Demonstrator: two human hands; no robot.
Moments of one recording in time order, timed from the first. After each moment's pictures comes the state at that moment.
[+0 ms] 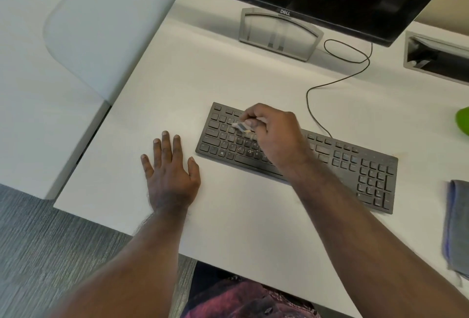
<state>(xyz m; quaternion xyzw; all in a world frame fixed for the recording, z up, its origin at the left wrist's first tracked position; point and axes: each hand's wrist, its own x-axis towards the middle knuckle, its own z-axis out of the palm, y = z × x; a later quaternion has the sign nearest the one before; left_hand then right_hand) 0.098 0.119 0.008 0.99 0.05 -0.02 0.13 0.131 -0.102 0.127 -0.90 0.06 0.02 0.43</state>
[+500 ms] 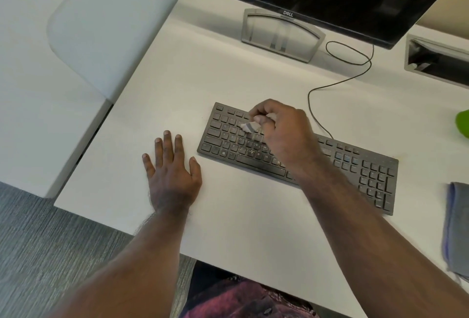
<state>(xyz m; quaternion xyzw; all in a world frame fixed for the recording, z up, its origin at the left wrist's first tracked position) 0.098 0.121 0.007 0.99 0.05 -0.03 0.13 0.133 -0.109 0.131 -0.91 0.08 0.01 0.41</state>
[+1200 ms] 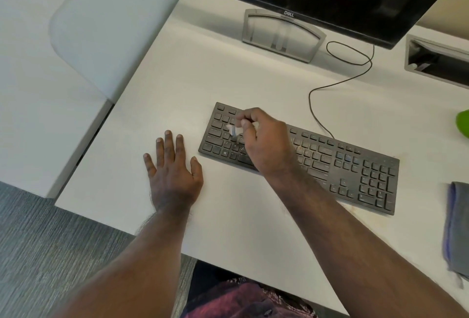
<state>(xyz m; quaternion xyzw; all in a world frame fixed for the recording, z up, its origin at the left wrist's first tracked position) 0.098 0.121 0.005 0.99 0.05 -0.02 0.13 0.124 -0.074 0.113 -0.90 0.08 -0.03 0.44</state>
